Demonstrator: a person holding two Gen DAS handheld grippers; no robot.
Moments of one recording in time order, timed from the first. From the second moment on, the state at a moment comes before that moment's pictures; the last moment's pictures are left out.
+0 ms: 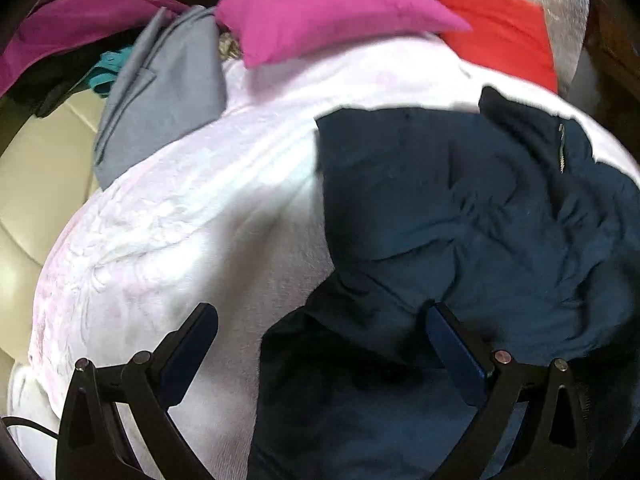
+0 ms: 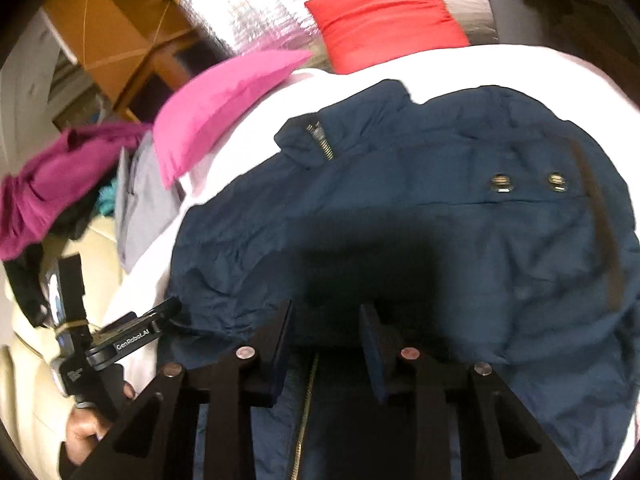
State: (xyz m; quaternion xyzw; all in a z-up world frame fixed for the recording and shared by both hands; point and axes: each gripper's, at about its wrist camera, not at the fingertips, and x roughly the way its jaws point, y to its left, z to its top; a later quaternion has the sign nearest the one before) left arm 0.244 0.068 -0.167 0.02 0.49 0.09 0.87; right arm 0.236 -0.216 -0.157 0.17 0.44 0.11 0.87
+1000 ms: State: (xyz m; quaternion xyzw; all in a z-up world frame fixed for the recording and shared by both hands) left arm 0.258 0.103 -0.178 -0.10 0.53 0.06 0.84; right arm 0.235 -0.388 -0.172 0.31 0.42 0.00 0.85
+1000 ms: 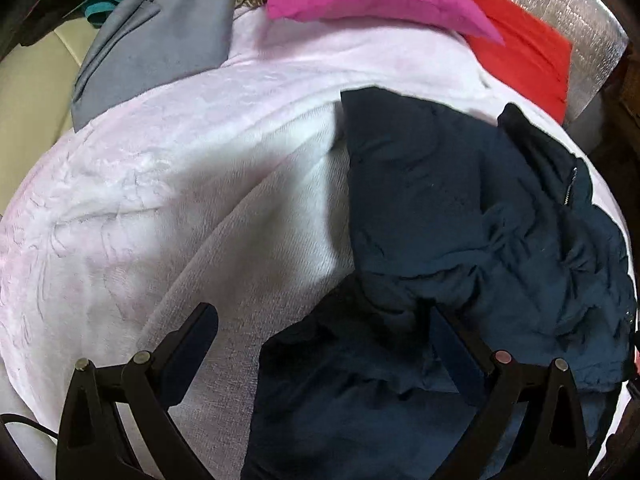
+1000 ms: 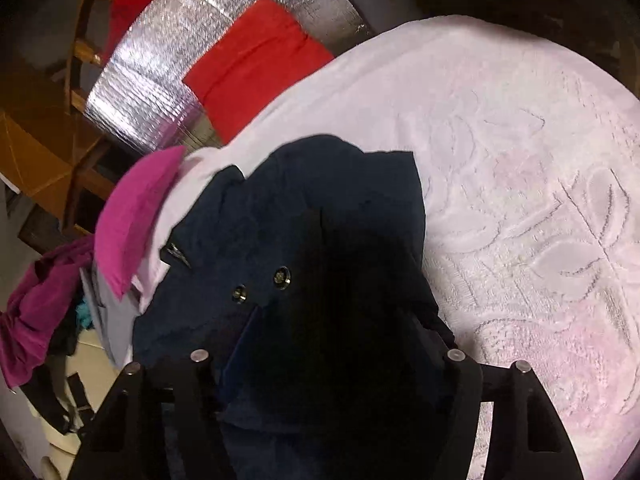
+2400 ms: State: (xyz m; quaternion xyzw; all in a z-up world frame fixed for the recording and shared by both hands) left arm 0.223 0.019 -0.153 0.05 0.47 0.04 0.88; right arm 0.233 -0.278 -0.162 0.20 0.45 0.10 0.87
